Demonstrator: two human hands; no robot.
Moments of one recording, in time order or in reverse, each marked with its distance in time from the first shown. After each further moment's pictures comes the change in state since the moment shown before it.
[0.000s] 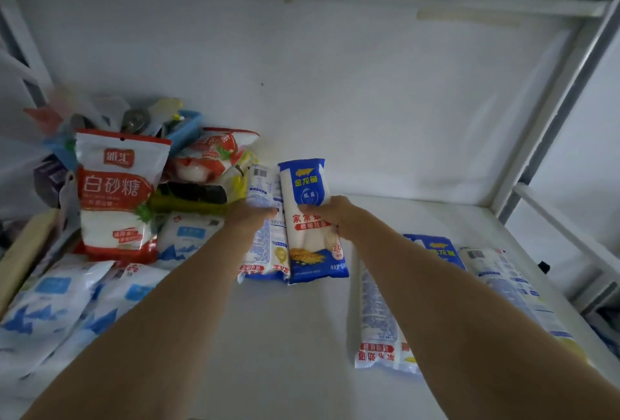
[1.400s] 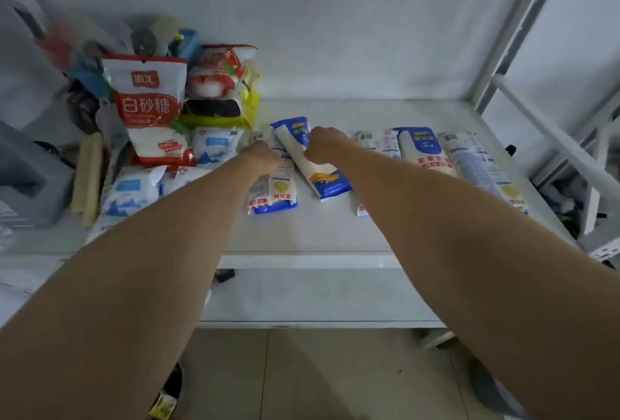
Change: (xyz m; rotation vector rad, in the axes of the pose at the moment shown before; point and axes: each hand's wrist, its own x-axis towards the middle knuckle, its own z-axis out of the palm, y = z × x) left_hand -0.020 0.049 0.002 0.710 -0.028 0.156; right_hand -0.029 -0.069 0.002 -1.136 0.197 -0.312
